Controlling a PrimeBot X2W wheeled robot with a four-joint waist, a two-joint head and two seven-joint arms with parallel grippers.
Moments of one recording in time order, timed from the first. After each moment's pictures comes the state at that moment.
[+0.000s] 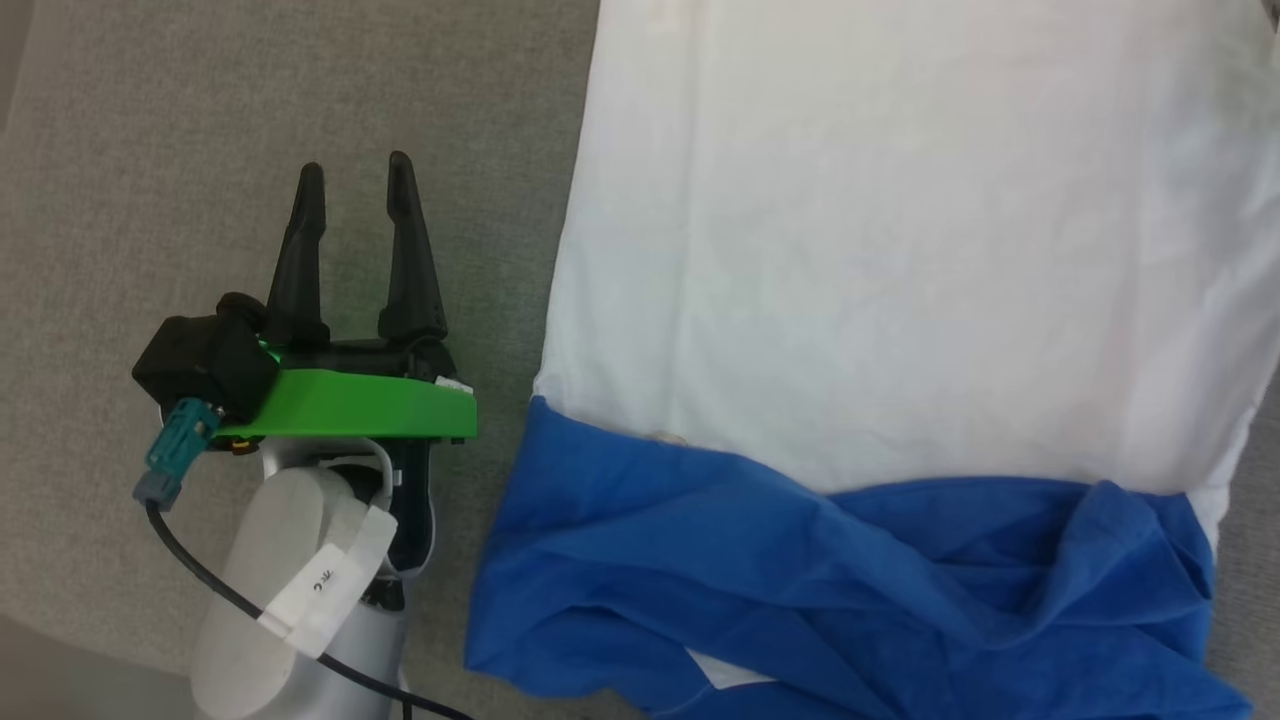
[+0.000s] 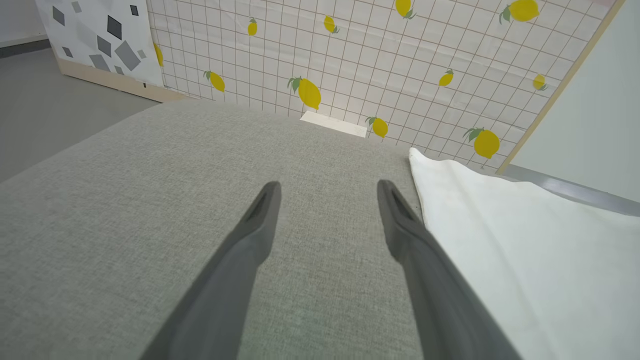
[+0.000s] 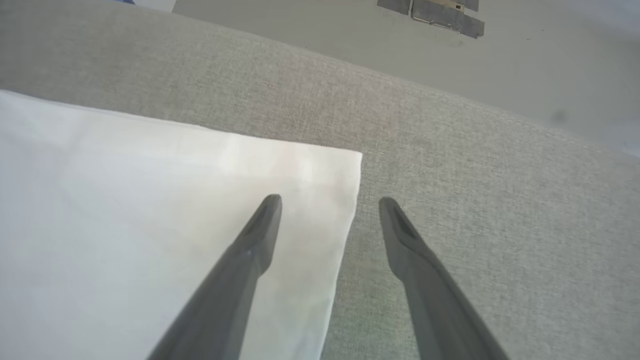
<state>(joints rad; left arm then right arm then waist) -0.38 0.12 -0.17 -0.01 -0.45 0.09 -0.26 -1.10 -0.31 -0.12 0.54 -0.01 0.13 0.88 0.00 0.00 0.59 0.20</state>
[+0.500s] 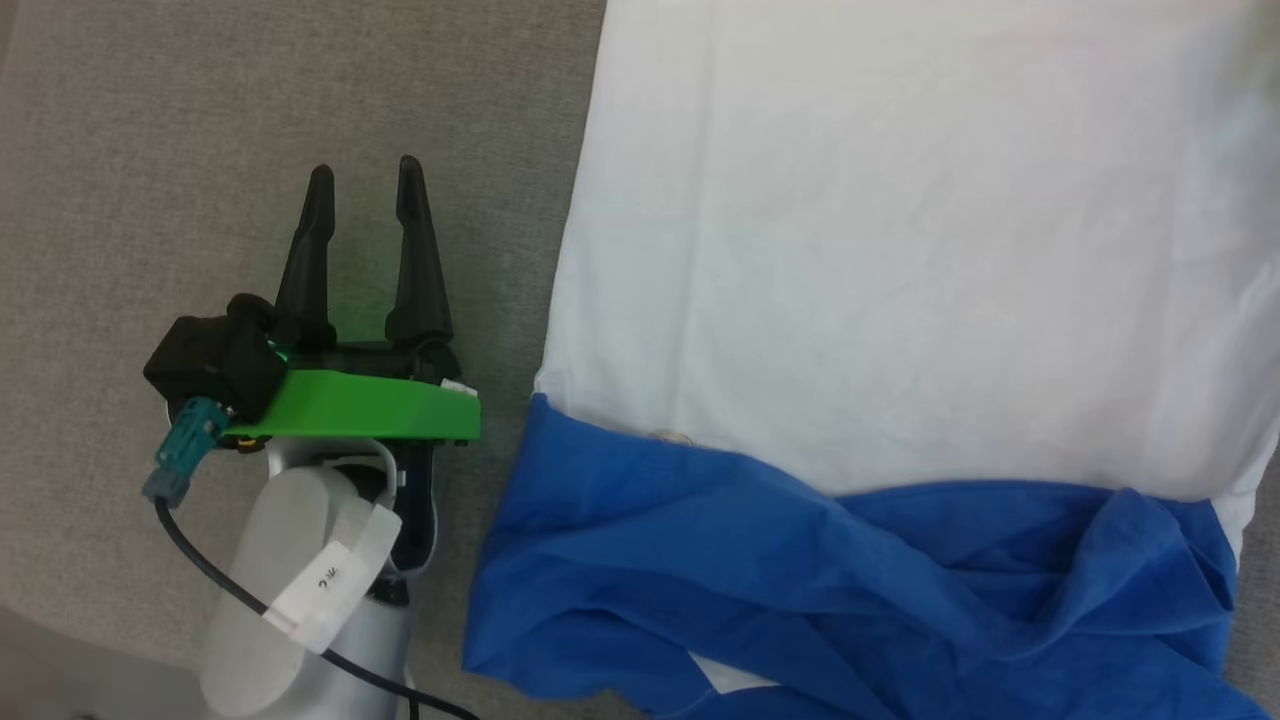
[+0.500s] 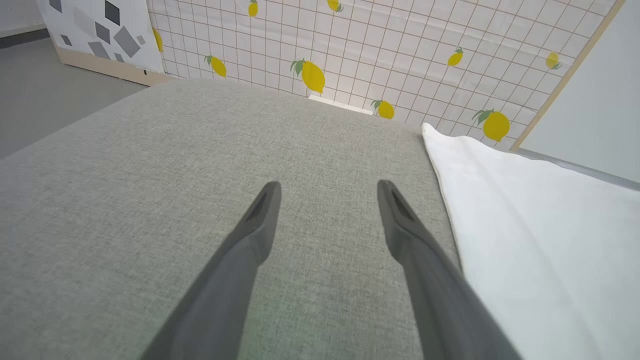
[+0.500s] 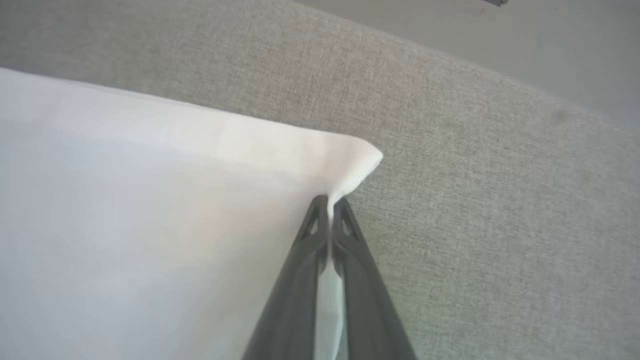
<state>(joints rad) -0.38 0.09 -0.14 0.02 -0.40 0.03 -0.26 -1.11 -0.34 -0.09 0.49 0.03 0.13 1.02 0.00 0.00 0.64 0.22</state>
